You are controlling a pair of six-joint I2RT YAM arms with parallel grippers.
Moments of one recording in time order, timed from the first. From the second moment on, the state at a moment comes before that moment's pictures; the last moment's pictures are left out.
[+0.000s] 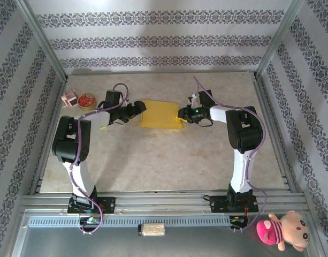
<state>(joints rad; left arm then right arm) -0.15 1.89 1.11 0.01 0.59 -0.67 0.20 2.08 1.24 -0.12 -0.76 0.55</state>
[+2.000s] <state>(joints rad) -0.19 1.79 1.18 0.13 0.57 -1.16 0.70 1.85 1.05 0.40 0.15 -0.97</state>
